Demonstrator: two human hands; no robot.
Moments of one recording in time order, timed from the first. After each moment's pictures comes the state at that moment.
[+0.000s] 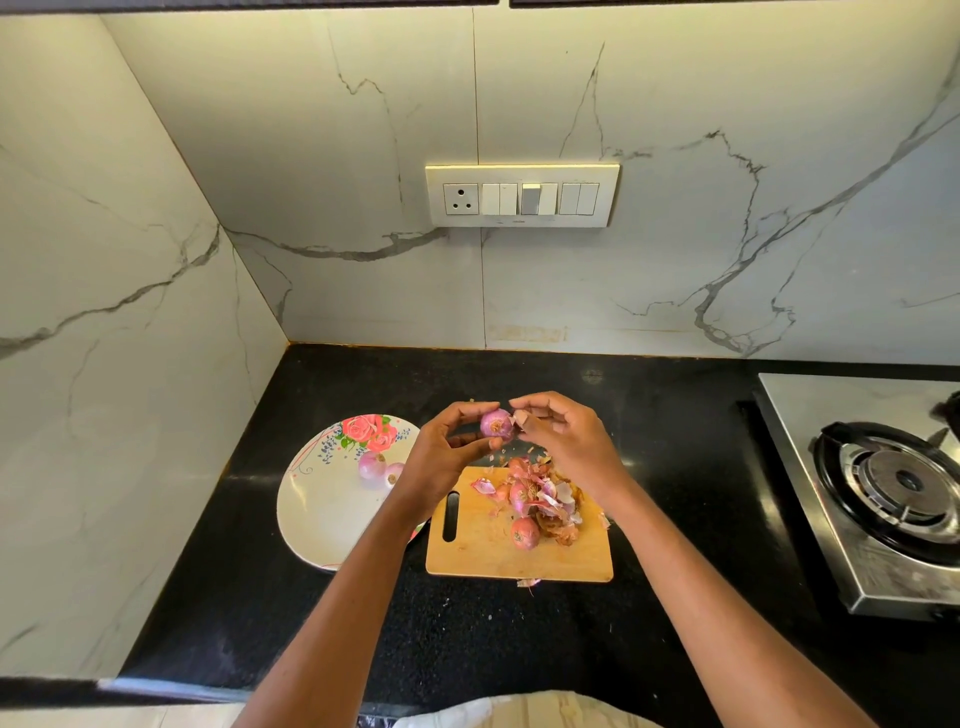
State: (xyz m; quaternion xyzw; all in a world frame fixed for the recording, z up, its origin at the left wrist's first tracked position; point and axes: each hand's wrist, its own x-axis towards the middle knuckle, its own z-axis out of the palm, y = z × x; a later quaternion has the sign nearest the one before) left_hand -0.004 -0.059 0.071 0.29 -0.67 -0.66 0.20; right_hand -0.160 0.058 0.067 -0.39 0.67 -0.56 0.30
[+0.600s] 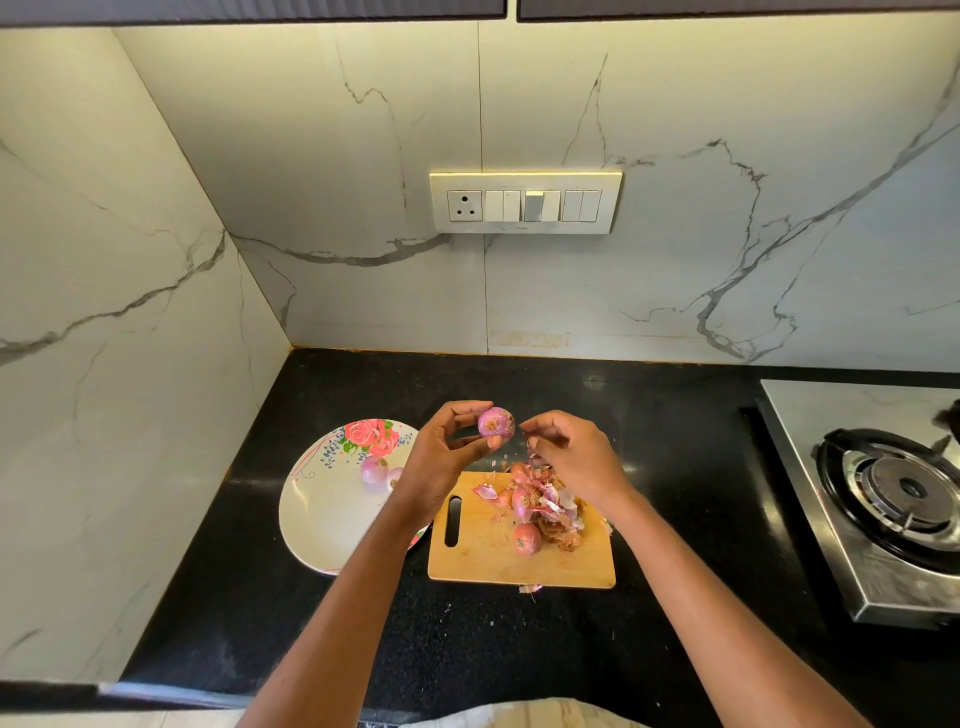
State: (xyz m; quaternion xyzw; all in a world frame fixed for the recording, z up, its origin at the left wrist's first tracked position) left_hand -0.003 -0.060 0.074 0.30 -0.66 -0.66 0.22; right_hand -0.165 0.059 0.054 -0.39 0.75 -0.46 0.26
